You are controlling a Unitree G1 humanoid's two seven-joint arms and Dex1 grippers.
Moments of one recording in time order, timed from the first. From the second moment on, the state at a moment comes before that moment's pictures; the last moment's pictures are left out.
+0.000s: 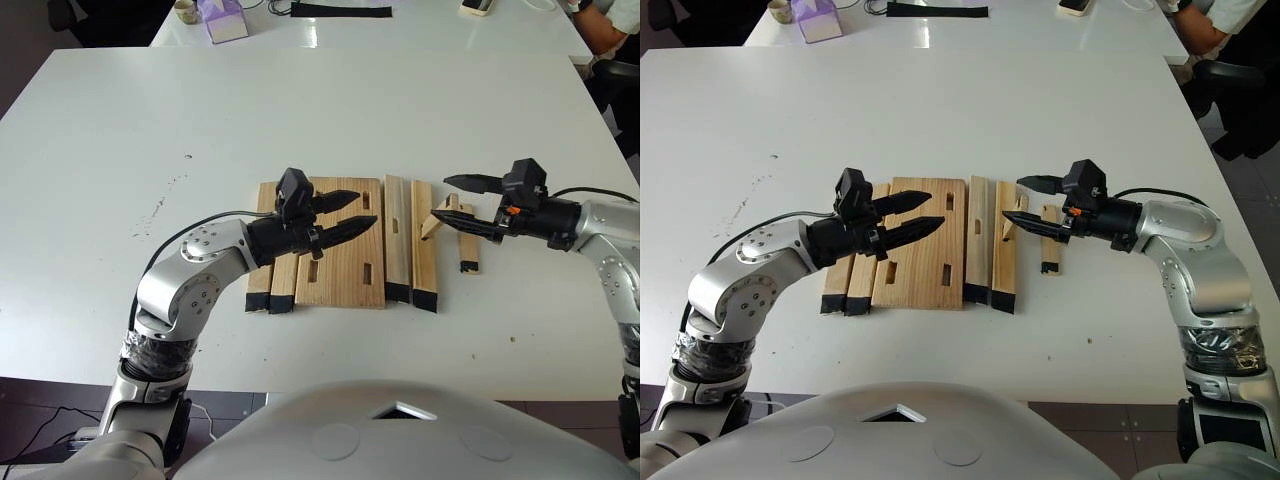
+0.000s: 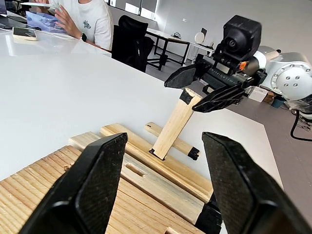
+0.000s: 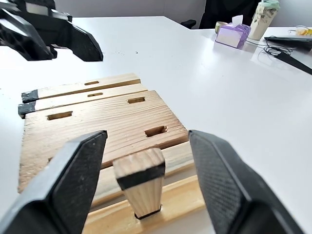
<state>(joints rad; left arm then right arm) -0.09 0.44 -0.12 -0.47 -0.71 0.68 -0.70 -0.06 -0.79 -0.11 -0.35 0.57 0.46 1.03</state>
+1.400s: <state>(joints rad) -0.10 0.46 -0.17 -0.43 -0.62 0.62 -0.76 -0.19 -0.47 0.07 -0.23 0.50 0.31 0.82</state>
